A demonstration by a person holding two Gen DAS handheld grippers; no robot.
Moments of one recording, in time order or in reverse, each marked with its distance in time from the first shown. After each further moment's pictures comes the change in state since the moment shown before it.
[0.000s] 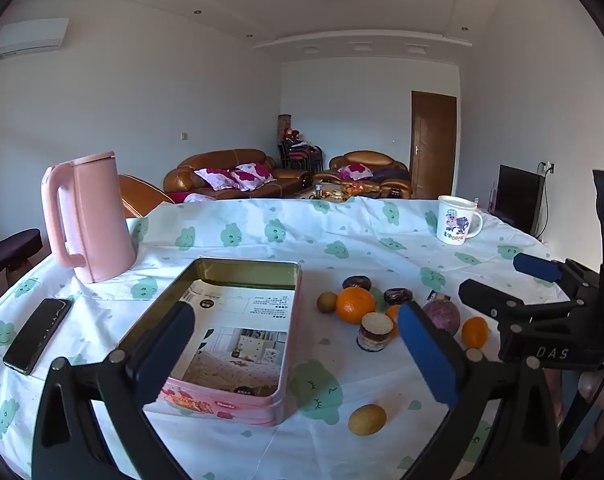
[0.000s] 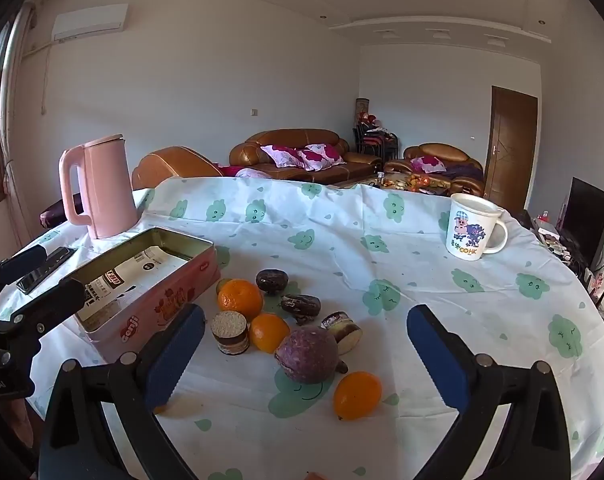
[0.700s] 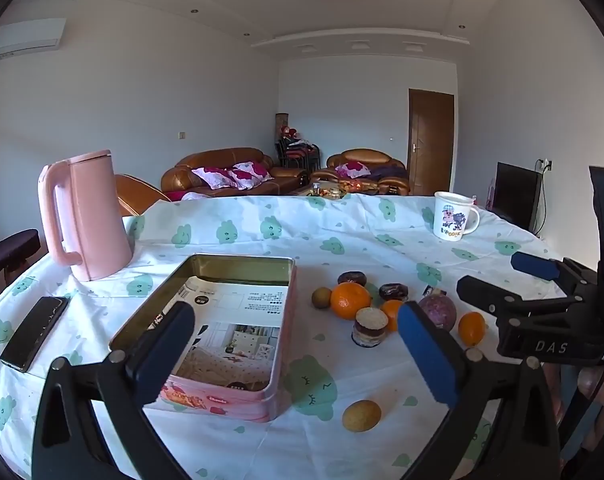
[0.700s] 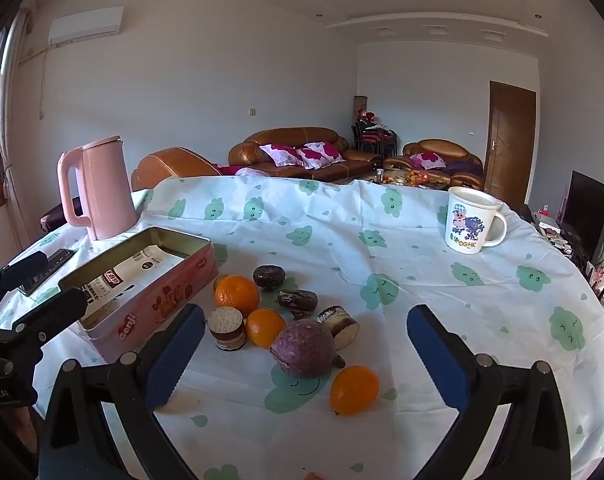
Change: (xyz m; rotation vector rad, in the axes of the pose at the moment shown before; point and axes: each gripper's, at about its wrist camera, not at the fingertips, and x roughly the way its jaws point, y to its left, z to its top) left arm 0.000 -0.001 0.000 -0.001 0.017 -0.006; right arm 0.004 -0.007 -0.005 -0.002 -0.001 -0.013
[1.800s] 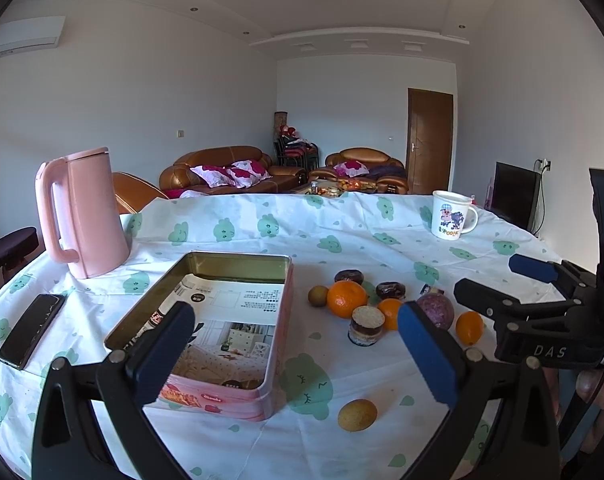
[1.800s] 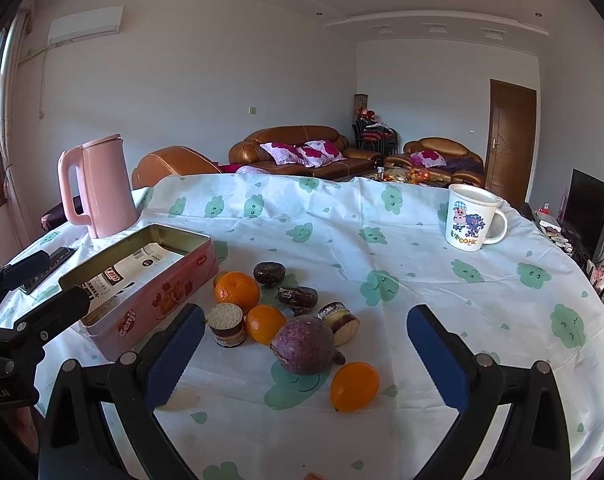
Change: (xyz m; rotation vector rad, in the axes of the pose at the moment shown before) left arm 0.004 -0.008 -0.006 0.008 0.001 -0.007; right arm -0.003 0.001 -0.002 0.004 0.005 0.006
